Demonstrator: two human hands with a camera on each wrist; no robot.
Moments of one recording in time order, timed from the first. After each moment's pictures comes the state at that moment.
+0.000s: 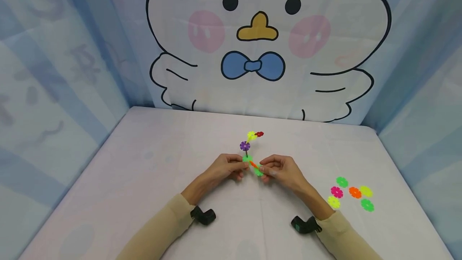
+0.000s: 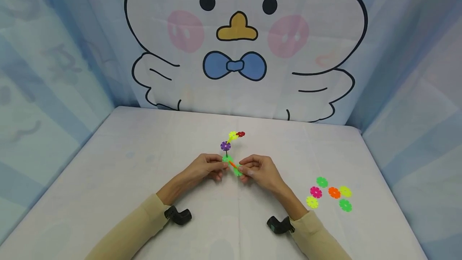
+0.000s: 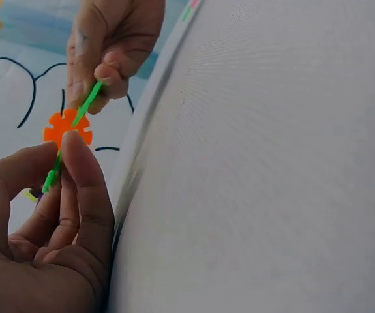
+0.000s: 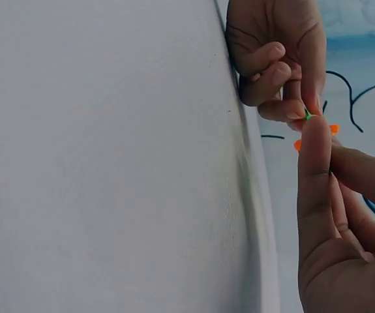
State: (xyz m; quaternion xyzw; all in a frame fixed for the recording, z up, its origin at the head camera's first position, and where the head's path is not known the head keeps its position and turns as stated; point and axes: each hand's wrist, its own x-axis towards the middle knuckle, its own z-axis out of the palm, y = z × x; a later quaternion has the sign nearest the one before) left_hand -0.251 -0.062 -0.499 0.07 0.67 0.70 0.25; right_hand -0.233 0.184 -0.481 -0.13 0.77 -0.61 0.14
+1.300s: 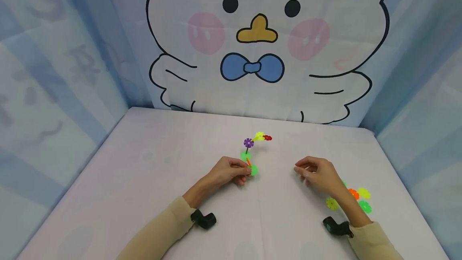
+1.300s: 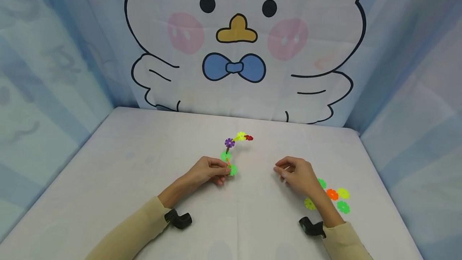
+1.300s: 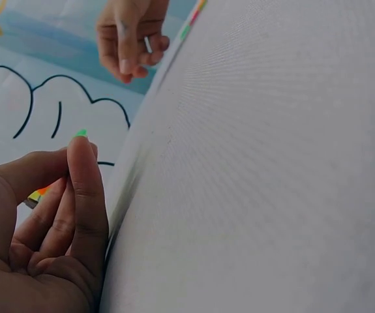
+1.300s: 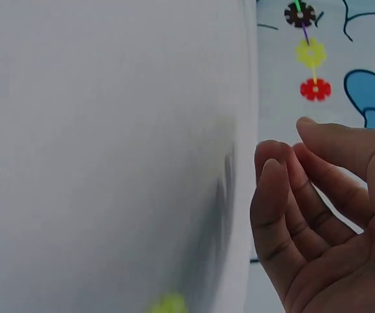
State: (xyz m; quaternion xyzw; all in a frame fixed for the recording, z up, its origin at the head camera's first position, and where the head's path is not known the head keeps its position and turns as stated) left_hand -0.247 -0.055 -0.502 0.07 0.67 0.69 0.25; right_hand -0.222 0.277 -0.467 -0.10 0.91 -0.39 0.02
